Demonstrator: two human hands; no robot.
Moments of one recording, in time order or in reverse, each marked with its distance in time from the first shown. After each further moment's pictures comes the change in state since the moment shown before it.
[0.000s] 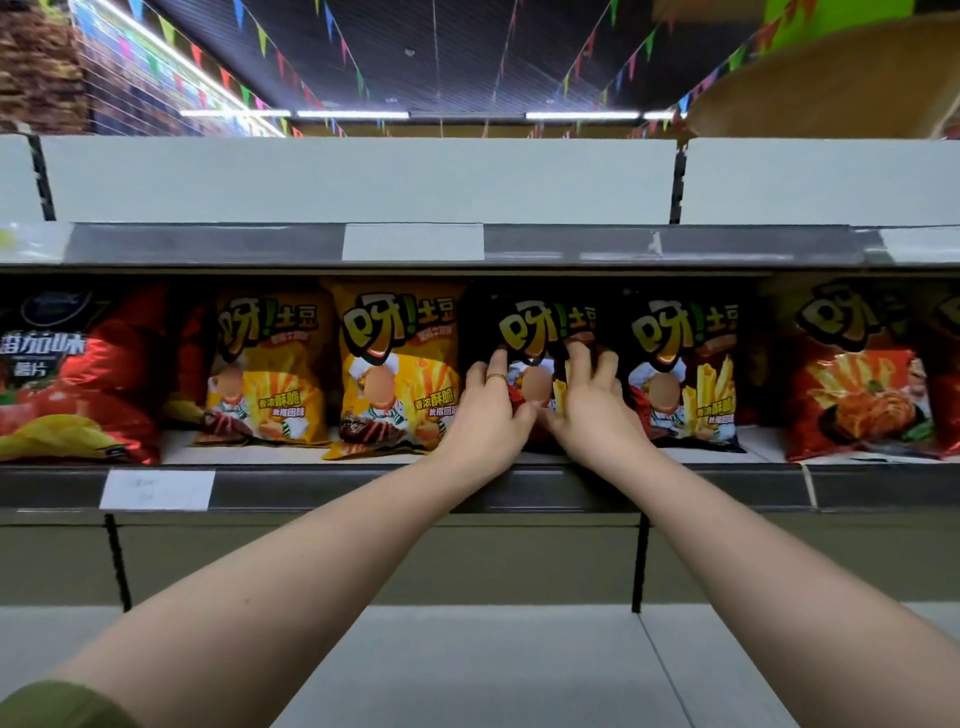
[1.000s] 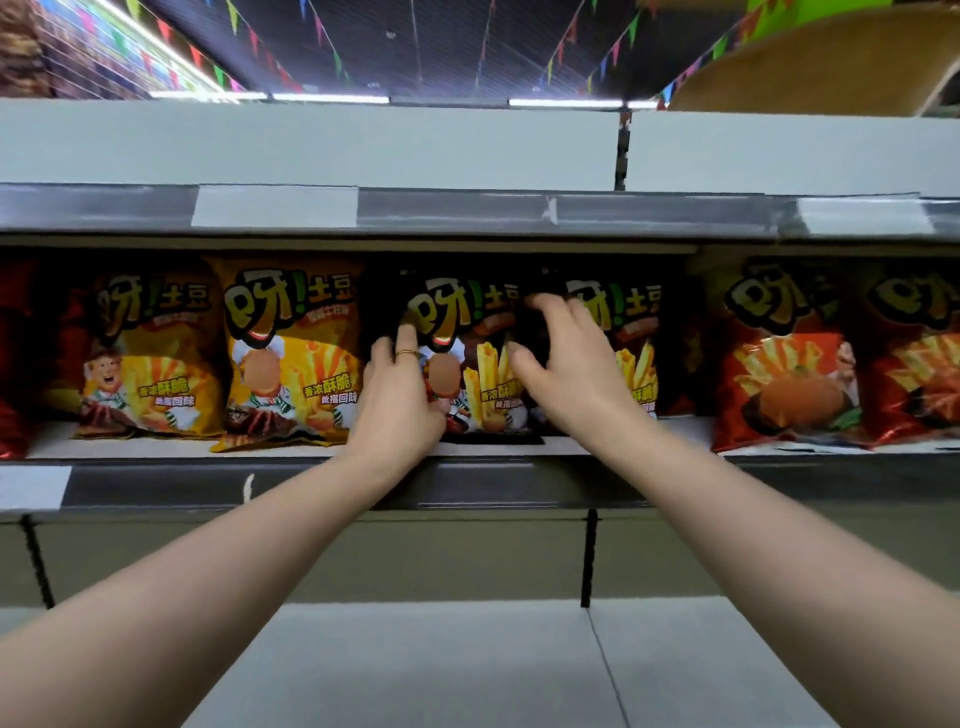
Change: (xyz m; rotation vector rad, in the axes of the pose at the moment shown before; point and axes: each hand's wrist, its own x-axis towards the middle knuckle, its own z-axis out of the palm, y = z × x) left_hand 0.006 0.015 0.022 0.178 0.194 -0.088; right_hand 0.004 0.044 -0.046 0.219 0.162 -0.185
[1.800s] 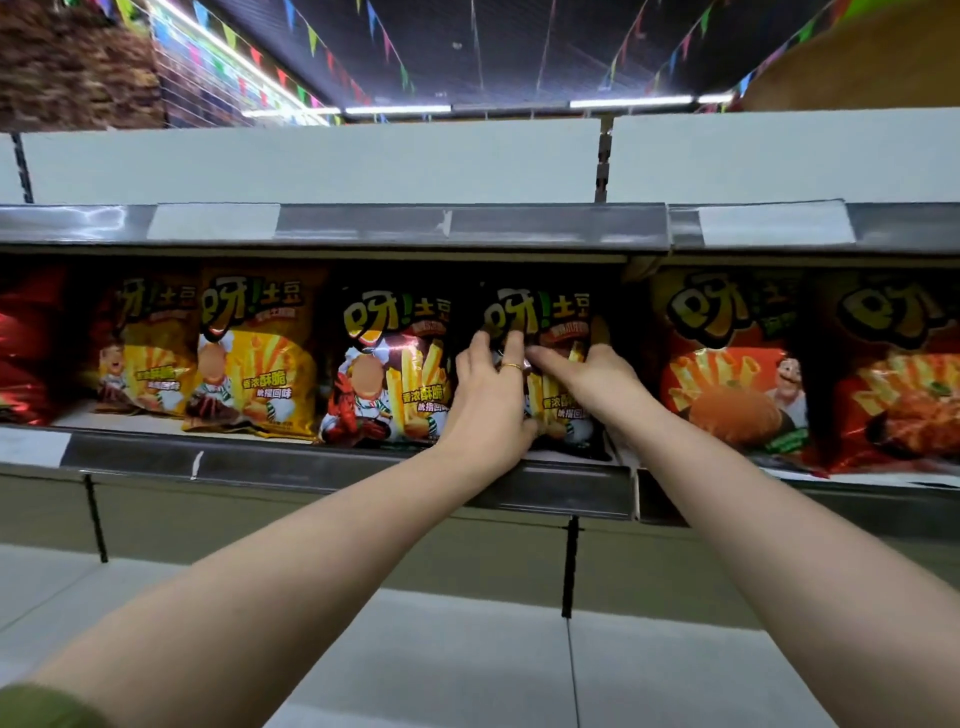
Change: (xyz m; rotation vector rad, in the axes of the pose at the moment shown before) left_hand -0.016 0.118 0.074 0.156 -0.059 0.149; right_hand 0.021 0.100 -0.042 0.333 -0.290 0.461
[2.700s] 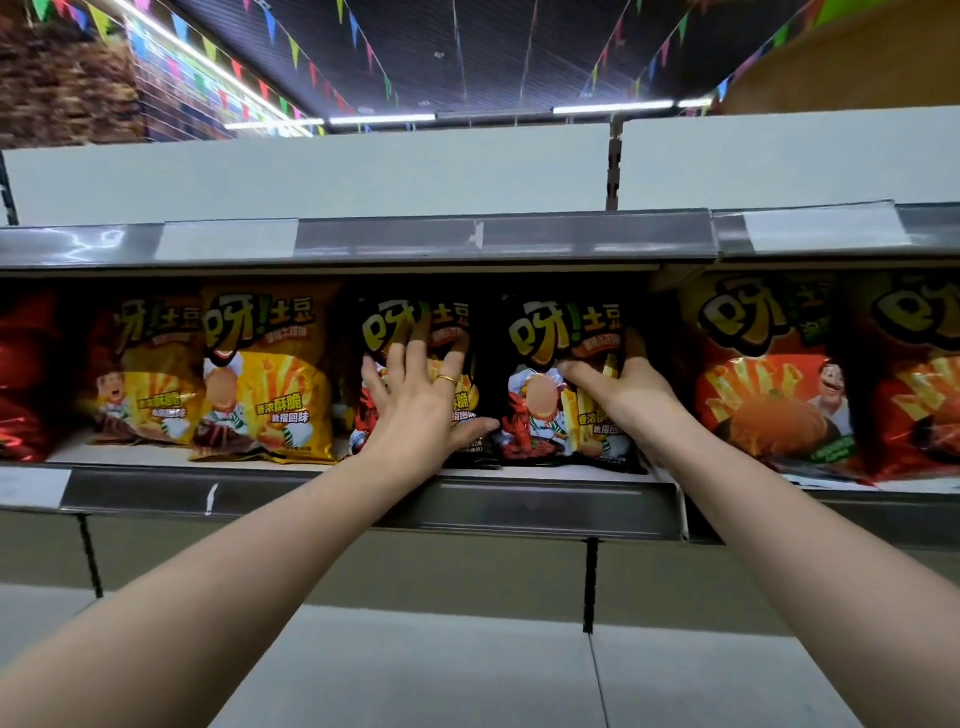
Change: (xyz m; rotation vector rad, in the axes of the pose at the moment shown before) left_hand 0.011 -0.089 -0.019 0.336 0.163 0.052; right_hand 0.002 0.002 0.008 0.036 0.099 0.042
